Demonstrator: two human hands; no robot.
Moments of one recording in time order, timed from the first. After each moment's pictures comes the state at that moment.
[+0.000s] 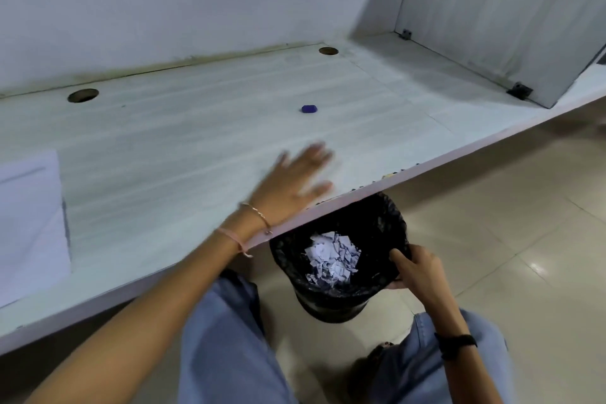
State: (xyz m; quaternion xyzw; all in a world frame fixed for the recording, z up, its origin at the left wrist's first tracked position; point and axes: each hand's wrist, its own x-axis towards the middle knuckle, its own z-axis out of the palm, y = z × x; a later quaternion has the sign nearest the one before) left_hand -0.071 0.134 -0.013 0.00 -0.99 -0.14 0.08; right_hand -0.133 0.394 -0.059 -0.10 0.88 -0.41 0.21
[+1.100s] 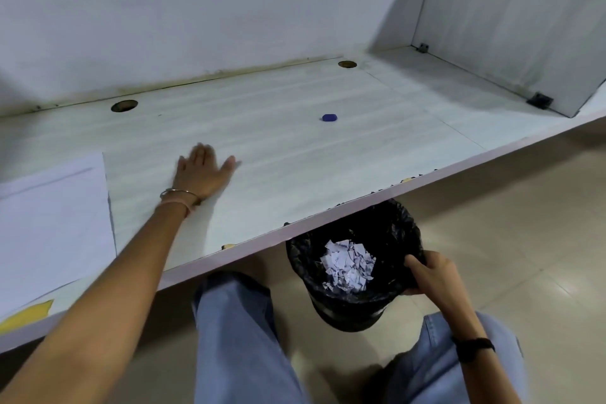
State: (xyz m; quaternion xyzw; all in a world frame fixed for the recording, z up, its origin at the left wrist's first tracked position) left_hand 0.003 -0.013 -0.015 0.41 -0.90 -0.12 0.01; right_hand -0.118 0.393 -0.054 -0.11 0.88 -0.41 0.22
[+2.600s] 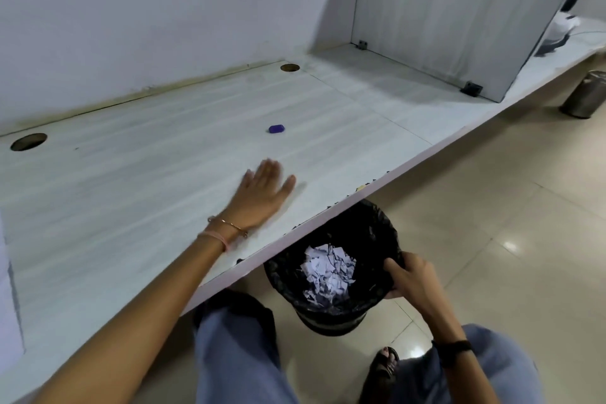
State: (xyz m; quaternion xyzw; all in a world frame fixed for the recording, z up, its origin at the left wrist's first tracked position) left_hand -0.108 0.109 -0.014 0.11 -0.98 -0.17 -0.01; right_hand -0.139 0.402 -0.057 -0.06 0.88 -0.43 0.19
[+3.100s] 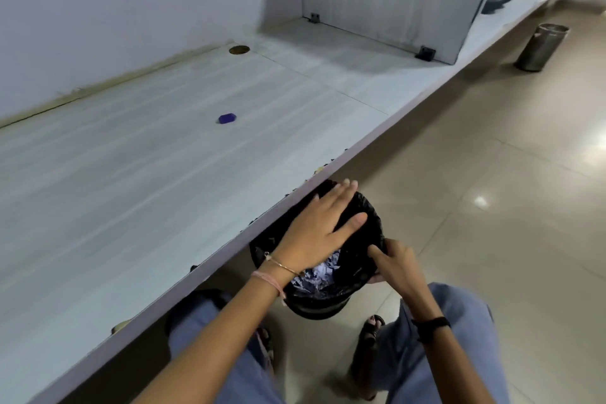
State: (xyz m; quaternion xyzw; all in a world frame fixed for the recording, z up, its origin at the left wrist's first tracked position) left_hand -0.126 0.258 -0.048 -0.10 -0.96 -0.27 0.00; right_hand -0.148 0.429 -0.088 0.00 0.86 -0.48 0.18
